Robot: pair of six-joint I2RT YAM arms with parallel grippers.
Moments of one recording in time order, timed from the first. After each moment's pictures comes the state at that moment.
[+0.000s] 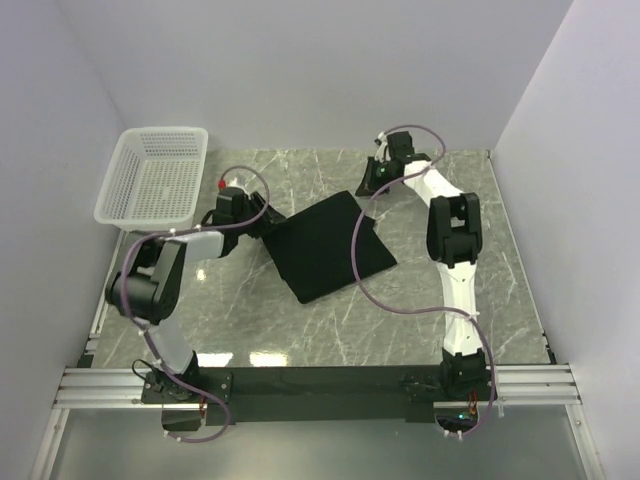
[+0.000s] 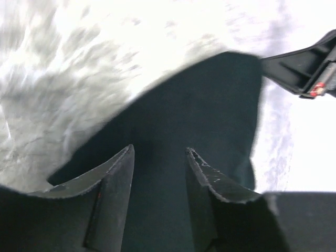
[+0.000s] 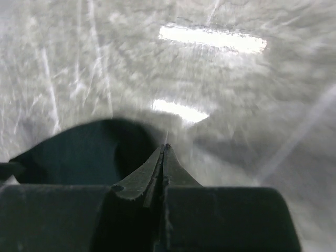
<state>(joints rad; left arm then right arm) -0.28 1.79 0.90 0.32 0.23 -0.88 0.18 2.45 2.05 -0.53 -0.47 0.35</state>
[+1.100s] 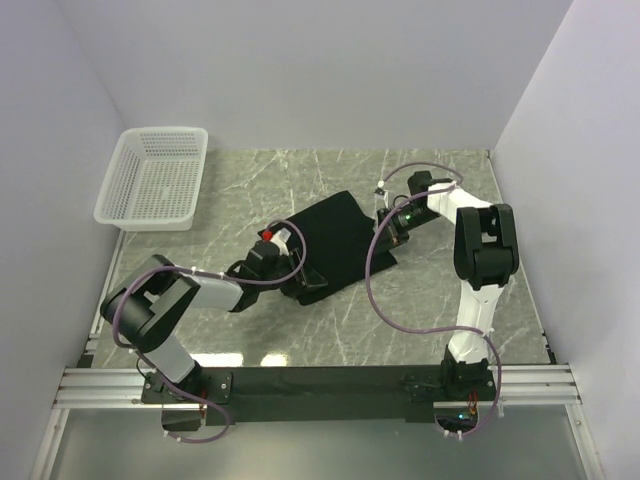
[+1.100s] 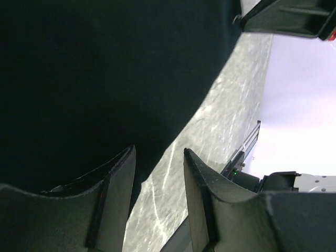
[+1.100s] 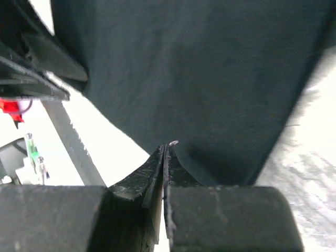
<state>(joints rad) -0.66 1.62 0.54 0.54 0.33 -1.07 0.10 2.05 1.43 -0.90 -0.87 -0.39</state>
